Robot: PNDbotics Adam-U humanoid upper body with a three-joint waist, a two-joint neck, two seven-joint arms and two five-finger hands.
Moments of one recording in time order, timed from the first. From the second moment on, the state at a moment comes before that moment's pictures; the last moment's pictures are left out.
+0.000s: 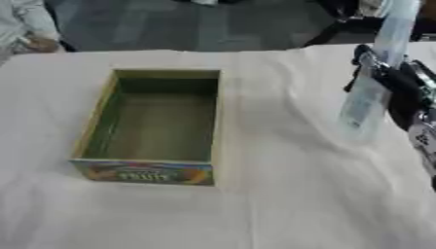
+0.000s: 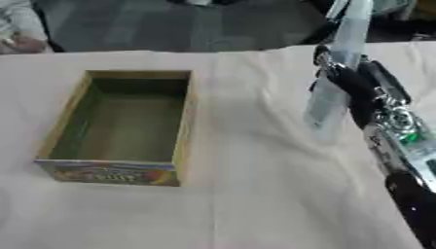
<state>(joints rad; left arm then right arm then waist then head) -0.11 0.34 0.16 -1.96 0.06 0.11 0.40 -0.63 -0.60 0.11 -1.66 -0.56 0.22 -0.24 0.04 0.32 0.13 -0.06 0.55</state>
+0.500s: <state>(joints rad) -0.11 0.36 0.16 -1.96 0.06 0.11 0.39 -0.78 -0.62 0.14 -1.76 -0.68 0.22 -0.25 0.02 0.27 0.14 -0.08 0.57</state>
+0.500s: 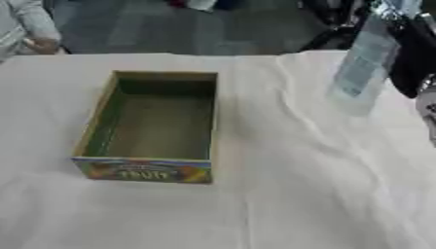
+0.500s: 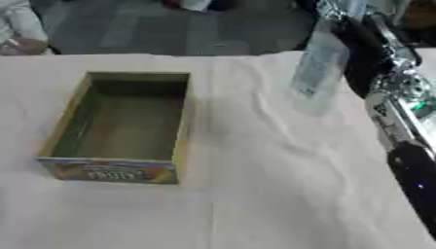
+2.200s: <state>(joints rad) -0.27 0.44 0.16 -1.98 0.07 0.13 0.44 -1.02 -0.34 0.31 -1.48 -0.41 -0.03 -0.44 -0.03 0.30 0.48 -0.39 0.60</state>
